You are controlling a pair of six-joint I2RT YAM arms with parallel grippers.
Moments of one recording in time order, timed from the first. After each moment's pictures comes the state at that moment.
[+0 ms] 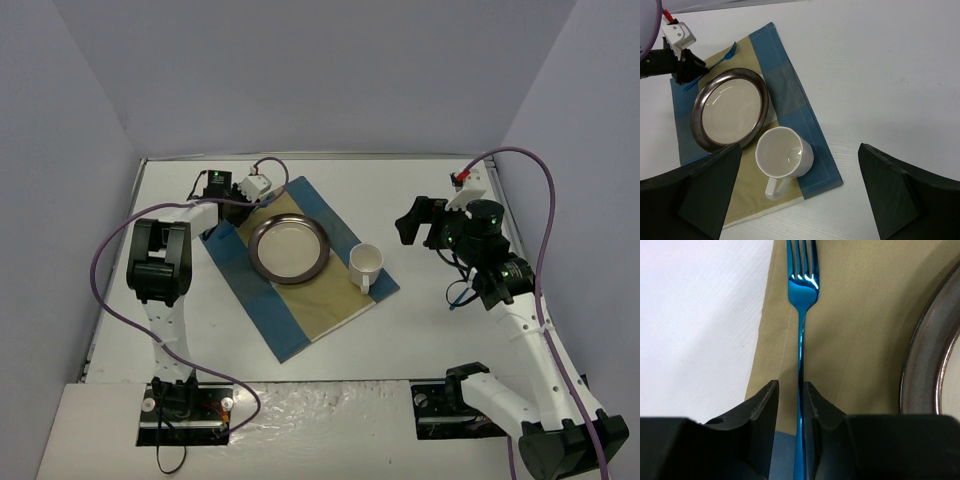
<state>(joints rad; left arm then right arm) -0.13 2.08 1.44 -0.17 0.29 0.63 0.23 0.94 0.97 -0.41 -0.12 0.28</state>
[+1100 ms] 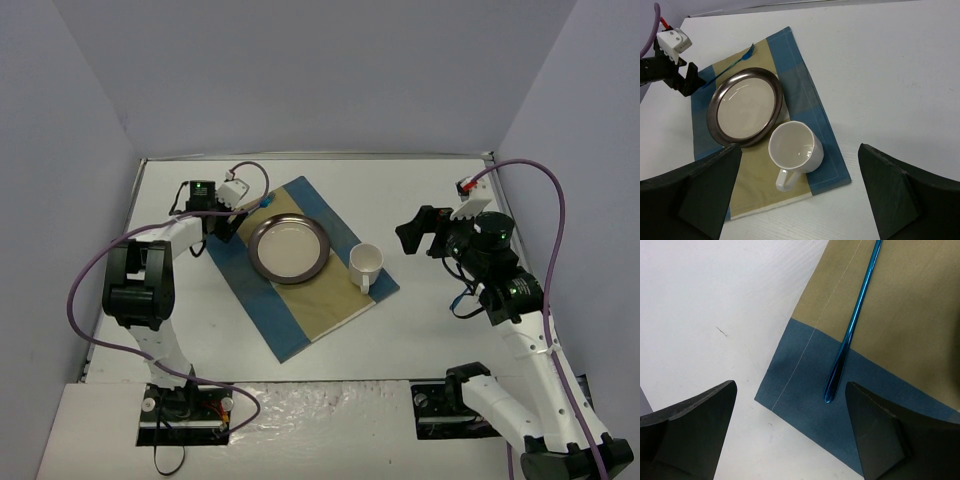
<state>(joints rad) -0.09 1.84 1.18 -0.11 0.02 0.56 0.23 0.84 0.93 -0.41 -0.17 0.29</state>
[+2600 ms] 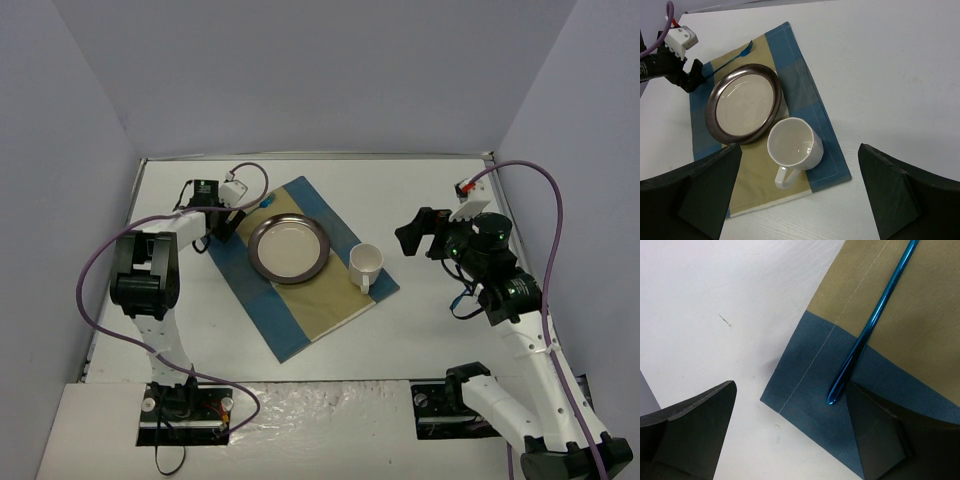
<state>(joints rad) -0.08 1.93 1.25 -0.16 -0.09 0.56 0.23 0.84 0.92 -0.42 -0.18 0.29</state>
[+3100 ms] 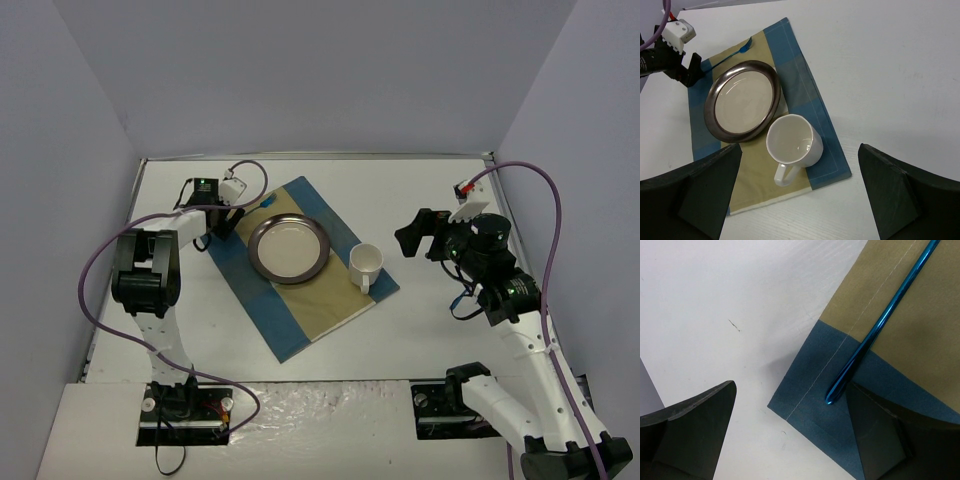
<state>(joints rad) -0.08 1.95 1.28 -0.14 -0.11 0.55 0.23 0.84 0.91 -0.42 -0.18 0.30</state>
